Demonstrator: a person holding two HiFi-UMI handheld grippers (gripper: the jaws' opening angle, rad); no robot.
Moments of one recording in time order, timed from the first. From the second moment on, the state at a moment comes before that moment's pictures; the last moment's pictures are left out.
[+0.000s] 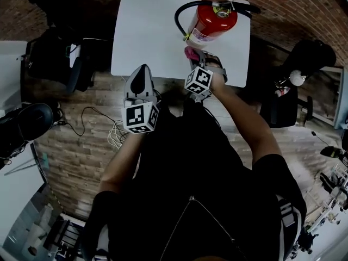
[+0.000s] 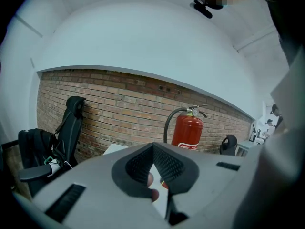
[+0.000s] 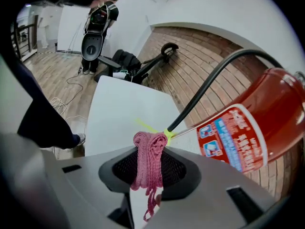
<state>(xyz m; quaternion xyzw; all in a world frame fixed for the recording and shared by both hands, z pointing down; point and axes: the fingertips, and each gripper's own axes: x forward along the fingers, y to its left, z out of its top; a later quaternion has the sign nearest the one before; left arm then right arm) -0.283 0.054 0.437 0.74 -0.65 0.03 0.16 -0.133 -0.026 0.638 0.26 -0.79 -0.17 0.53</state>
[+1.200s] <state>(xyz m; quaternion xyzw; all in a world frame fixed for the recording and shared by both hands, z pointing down) -0.394 0.021 0.458 0.76 -0.62 0.07 0.17 -0.137 -0.065 0.776 0.29 -0.70 -0.12 0.65</state>
